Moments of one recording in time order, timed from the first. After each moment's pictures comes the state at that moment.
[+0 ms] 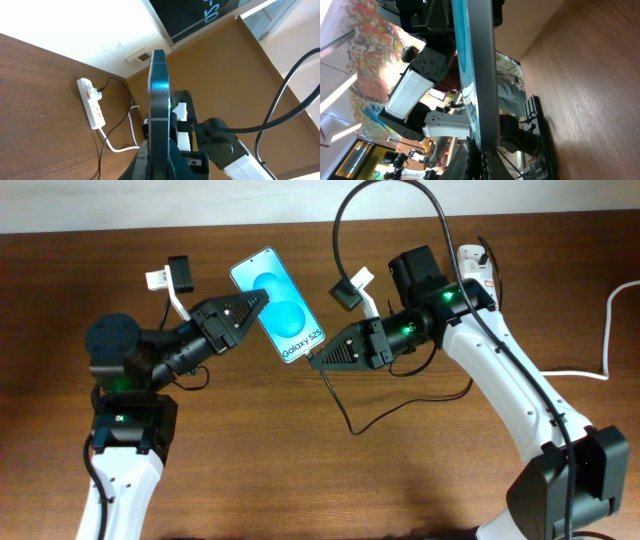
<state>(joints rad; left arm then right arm) -0.05 1.15 0.93 0.24 0.89 -1.05 0.32 1.73 1.52 -1.03 -1.52 -0.14</state>
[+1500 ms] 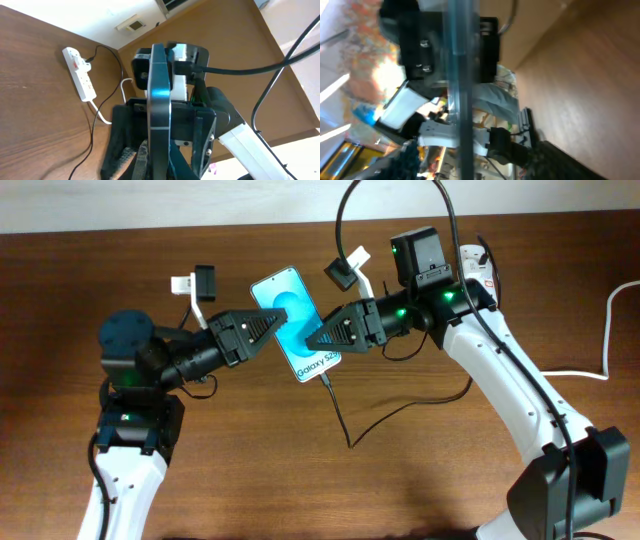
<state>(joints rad) -0.09 1.15 0.94 0.14 1.00 -0.99 0.32 1.73 1.52 -0.68 -1.50 0.16</state>
